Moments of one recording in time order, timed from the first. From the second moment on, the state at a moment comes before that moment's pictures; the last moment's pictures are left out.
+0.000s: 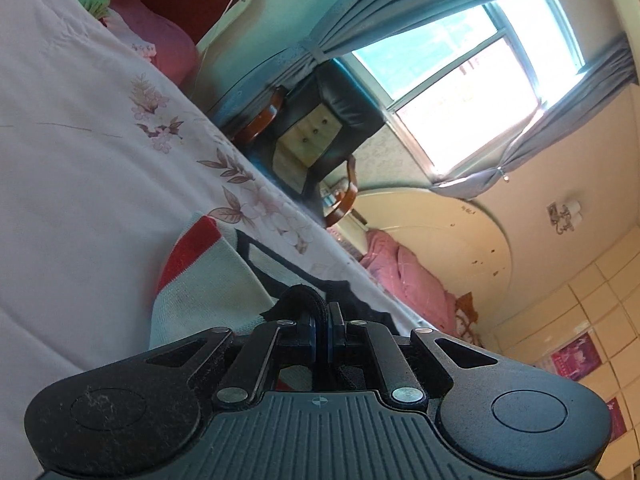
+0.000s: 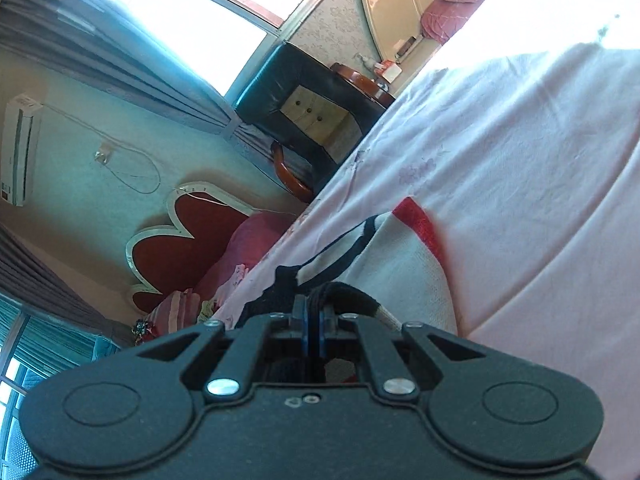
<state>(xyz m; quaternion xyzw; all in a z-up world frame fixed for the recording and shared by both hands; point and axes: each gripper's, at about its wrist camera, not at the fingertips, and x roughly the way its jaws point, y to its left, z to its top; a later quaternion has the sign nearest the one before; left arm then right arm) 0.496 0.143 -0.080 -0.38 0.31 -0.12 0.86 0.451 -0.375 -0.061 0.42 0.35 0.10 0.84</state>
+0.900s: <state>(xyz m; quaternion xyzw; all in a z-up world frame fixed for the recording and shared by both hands) 0.566 0.090 -0.089 -0.10 0.36 -0.11 0.92 0.520 -0.341 -0.079 0.22 0.35 0.13 0.90</state>
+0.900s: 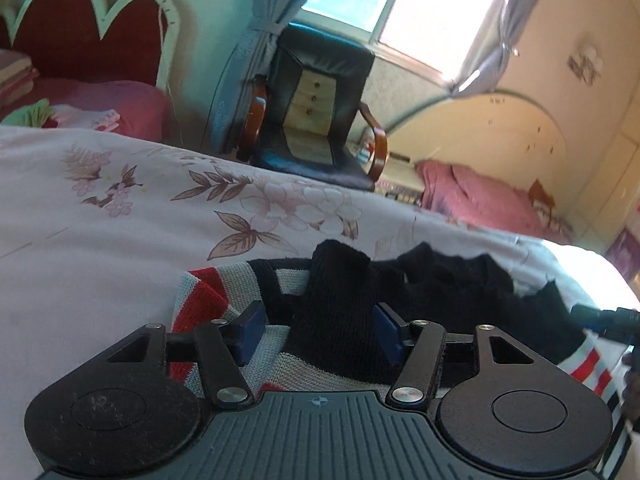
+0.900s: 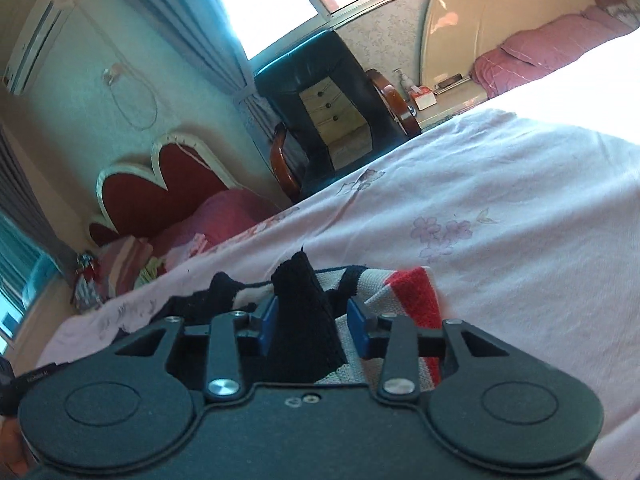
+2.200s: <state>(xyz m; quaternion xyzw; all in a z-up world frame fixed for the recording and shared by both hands) 0.539 0.002 -0.078 0.06 0.33 -0.11 0.94 0.517 -0.204 -0.077 -0.10 0.36 0.11 0.92</state>
